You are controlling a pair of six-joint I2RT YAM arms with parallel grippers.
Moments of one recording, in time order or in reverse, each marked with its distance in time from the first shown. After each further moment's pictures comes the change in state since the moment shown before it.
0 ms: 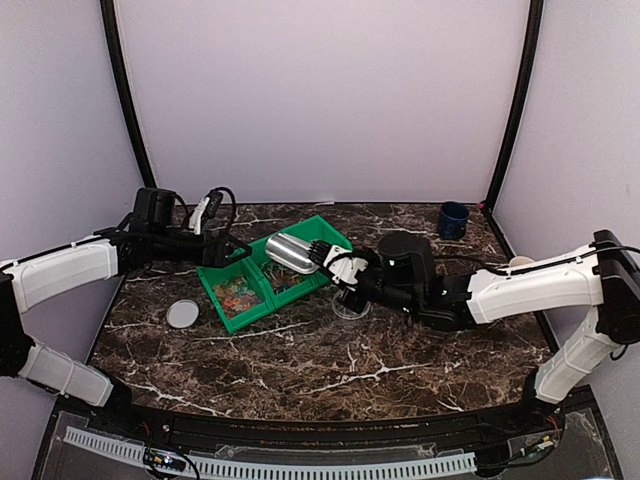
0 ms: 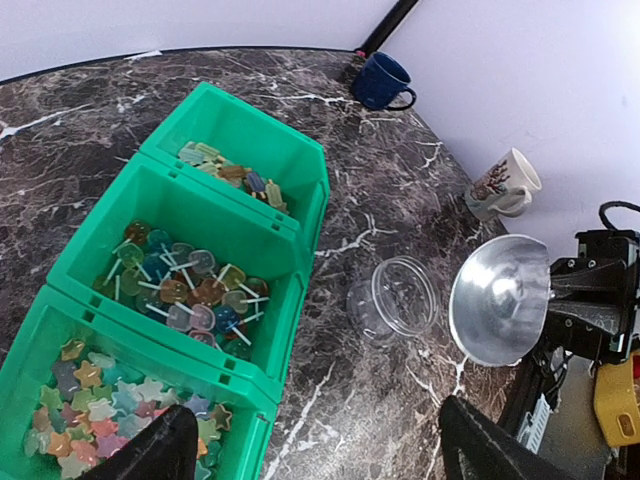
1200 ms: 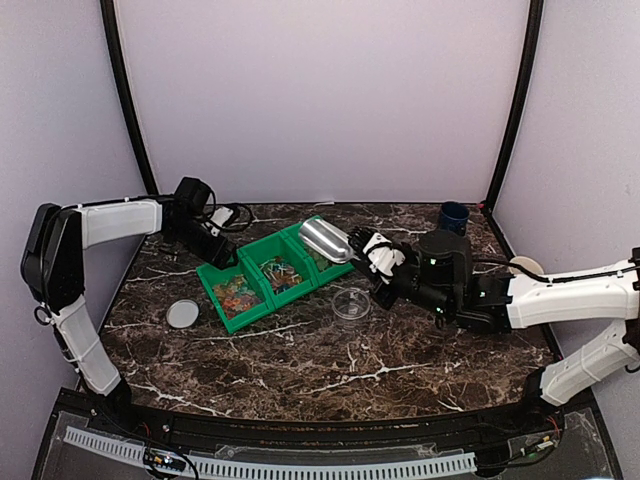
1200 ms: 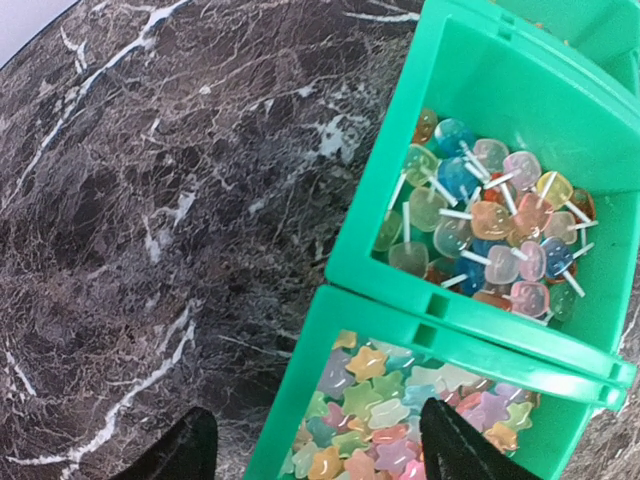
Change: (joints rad) left arm 0.059 0.462 0.404 -0.393 -0.457 0.455; right arm -0.041 -0.227 -0.134 -0.055 0.068 0.121
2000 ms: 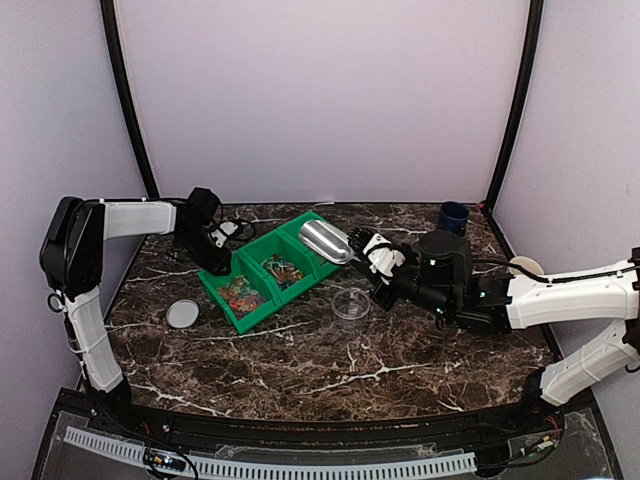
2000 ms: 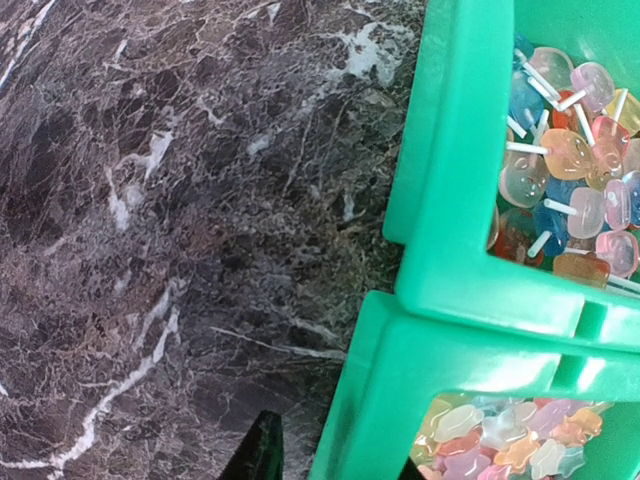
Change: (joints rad) left arm 0.009 0.143 0.060 -0.072 -0.064 0.043; right arm 0.000 0.001 -0.005 0.001 0.000 0.003
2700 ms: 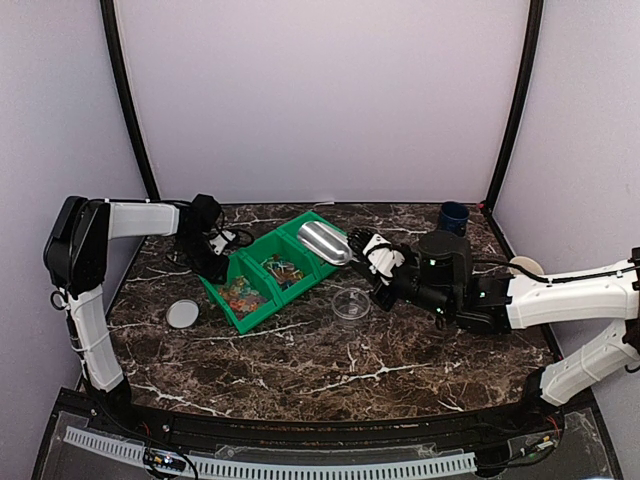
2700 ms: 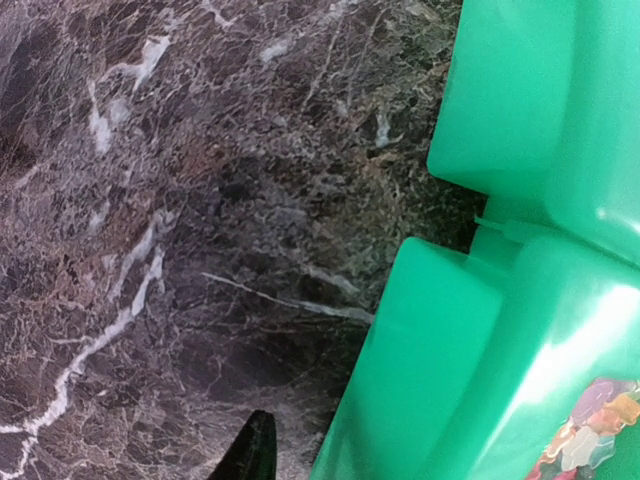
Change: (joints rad) left arm -0.008 0.030 0.000 -0.073 -0.046 -0.035; right arm 0.000 0.000 0.000 0.000 -0.017 0.005
